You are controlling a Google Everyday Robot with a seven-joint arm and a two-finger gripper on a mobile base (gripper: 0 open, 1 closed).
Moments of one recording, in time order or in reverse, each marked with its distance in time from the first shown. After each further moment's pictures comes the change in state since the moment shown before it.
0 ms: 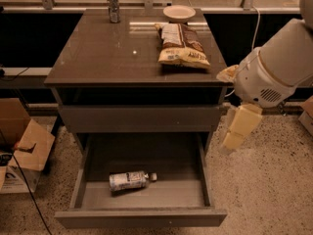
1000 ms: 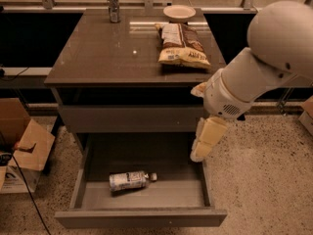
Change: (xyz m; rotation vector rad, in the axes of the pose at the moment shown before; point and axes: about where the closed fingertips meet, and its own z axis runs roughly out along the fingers) arm -0.019 0.001 0.071 -0.066 -0.042 -0.020
